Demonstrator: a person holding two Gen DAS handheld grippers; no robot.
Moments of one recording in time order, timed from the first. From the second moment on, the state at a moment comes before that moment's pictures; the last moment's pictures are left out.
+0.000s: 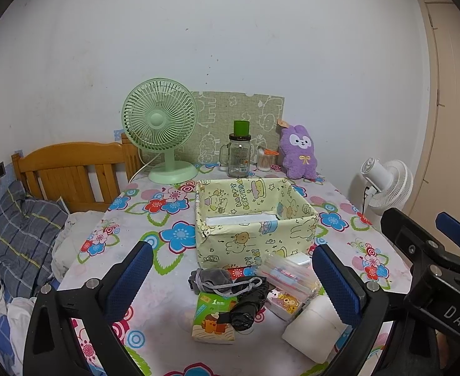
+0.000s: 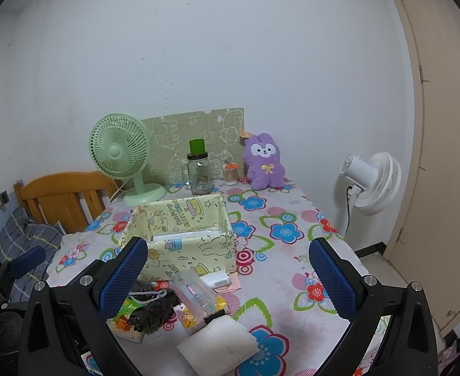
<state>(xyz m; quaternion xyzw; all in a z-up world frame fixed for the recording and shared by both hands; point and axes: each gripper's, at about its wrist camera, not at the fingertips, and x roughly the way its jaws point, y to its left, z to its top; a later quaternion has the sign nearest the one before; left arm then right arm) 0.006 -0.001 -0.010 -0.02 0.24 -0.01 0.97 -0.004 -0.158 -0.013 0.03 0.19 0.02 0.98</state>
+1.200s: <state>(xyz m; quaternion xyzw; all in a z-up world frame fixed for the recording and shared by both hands) 0.007 -0.002 -0.009 -0.02 0.24 -0.01 0.97 -0.003 -0.161 -0.014 0.03 0.19 0.02 0.98</state>
